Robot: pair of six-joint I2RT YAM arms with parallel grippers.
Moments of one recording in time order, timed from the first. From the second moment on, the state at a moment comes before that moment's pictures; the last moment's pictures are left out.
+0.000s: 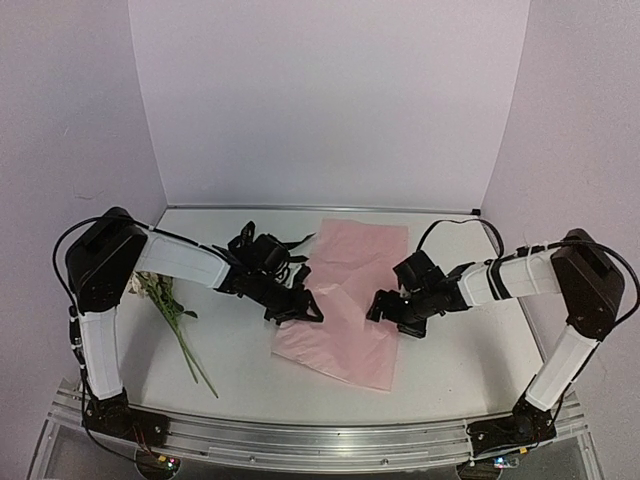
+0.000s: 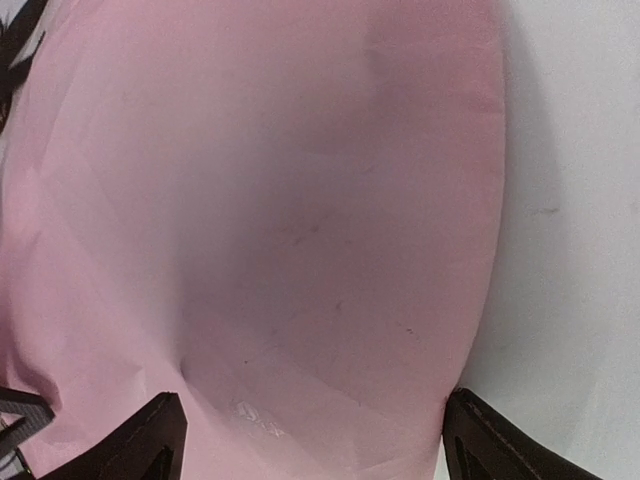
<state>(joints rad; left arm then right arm) -0.79 1.95 1.16 -0.12 0.55 -0.71 0.71 1.71 0.88 -0.20 -0.04 0.90</state>
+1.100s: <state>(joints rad) -0.79 1.67 1.00 -0.19 0.51 -0.87 1.41 1.79 1.44 -0.73 0.55 0.41</state>
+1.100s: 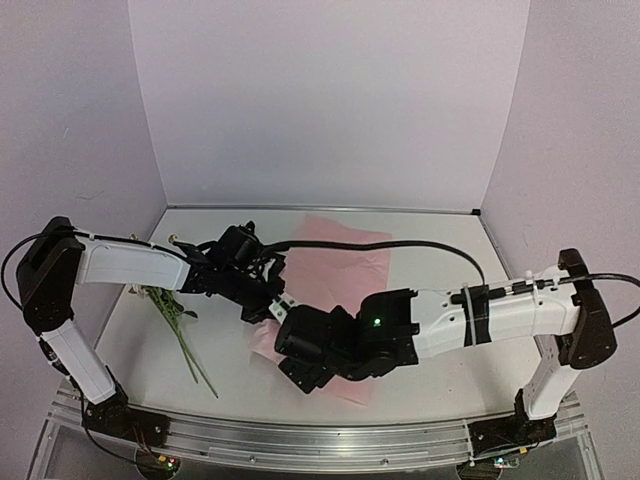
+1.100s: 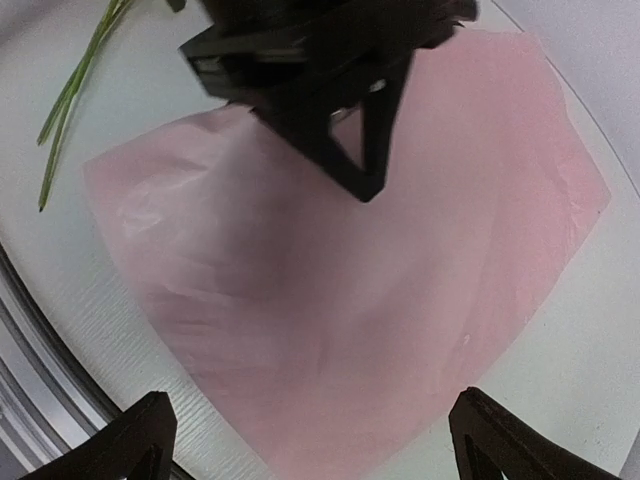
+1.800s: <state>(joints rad) -0.79 1.56 0.92 -0.25 0.51 -0.89 1.50 1.95 1.55 -0.75 0.62 0.21</state>
